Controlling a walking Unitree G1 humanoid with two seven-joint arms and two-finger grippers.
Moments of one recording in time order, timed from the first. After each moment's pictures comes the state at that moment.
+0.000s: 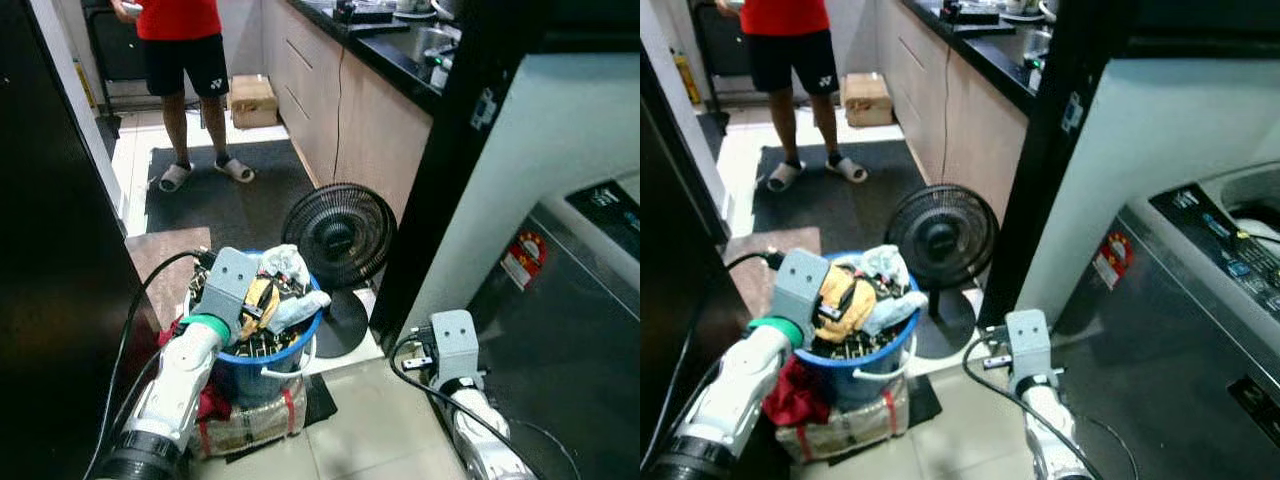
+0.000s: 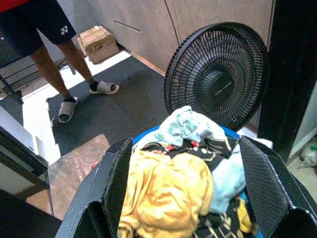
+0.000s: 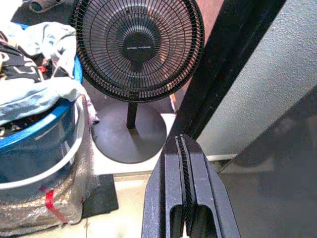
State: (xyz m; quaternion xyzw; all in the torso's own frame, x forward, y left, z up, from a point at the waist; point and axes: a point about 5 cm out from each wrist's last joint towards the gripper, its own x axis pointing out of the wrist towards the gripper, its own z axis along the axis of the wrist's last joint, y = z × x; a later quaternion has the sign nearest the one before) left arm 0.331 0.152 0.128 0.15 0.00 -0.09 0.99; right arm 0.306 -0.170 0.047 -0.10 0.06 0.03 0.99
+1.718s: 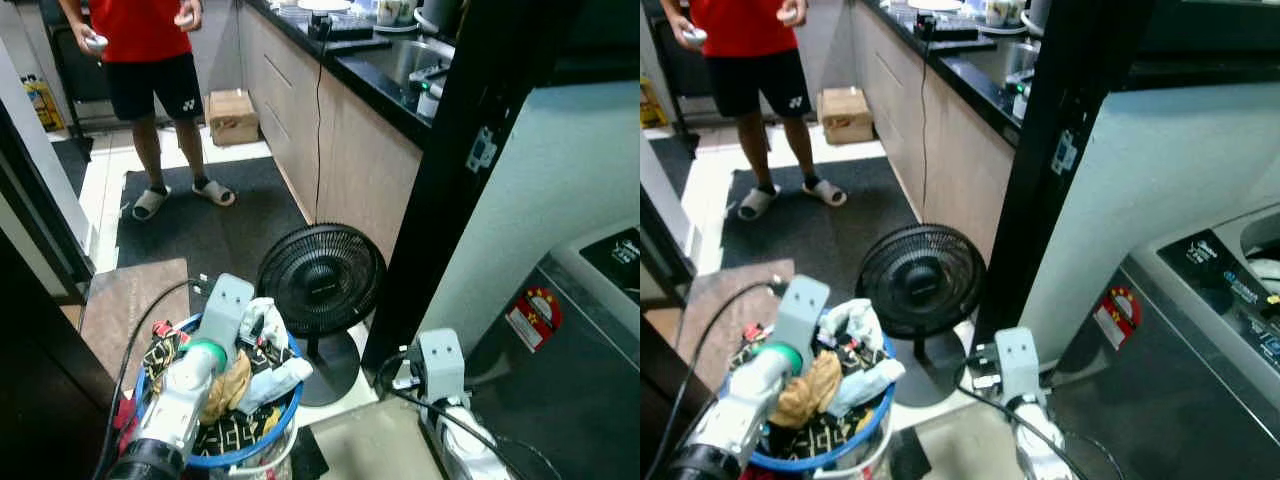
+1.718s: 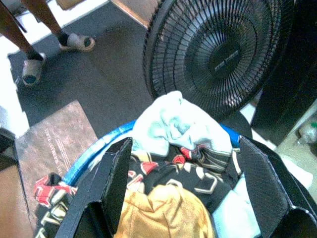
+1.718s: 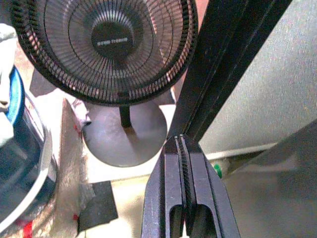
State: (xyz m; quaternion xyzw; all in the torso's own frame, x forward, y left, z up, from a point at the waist) left arm 0.320 0.155 0.060 0.13 0.13 -0.08 0.98; right arm 0.285 -0.167 0.008 -0.07 0.14 0.03 0.99
